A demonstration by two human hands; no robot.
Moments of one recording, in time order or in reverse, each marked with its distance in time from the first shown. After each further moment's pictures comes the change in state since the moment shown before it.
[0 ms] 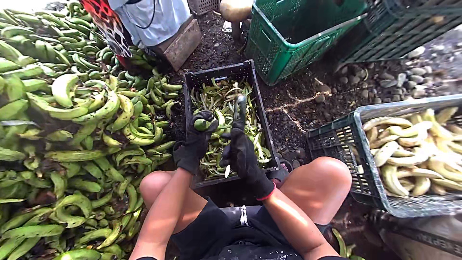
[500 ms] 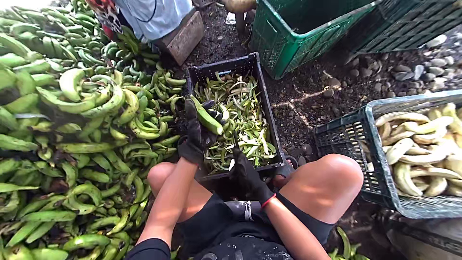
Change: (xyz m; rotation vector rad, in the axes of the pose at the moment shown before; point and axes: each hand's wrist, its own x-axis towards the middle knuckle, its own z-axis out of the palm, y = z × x) left_hand 0.018 0.017 0.008 -0.829 0.048 -0.458; right_hand -0.021 0.090 -0.033 -0.354 -0.026 0.319
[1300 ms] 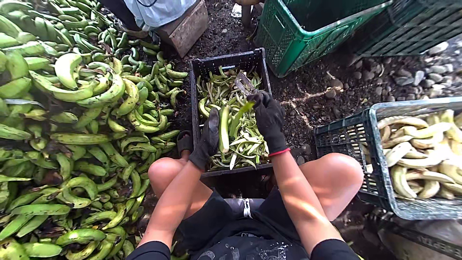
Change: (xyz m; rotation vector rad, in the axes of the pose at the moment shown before) left_hand -0.024 -0.011 -0.001 0.663 0.079 -0.127; right_hand 0.064 -0.128 -0.058 -0.635 0.572 -0.253
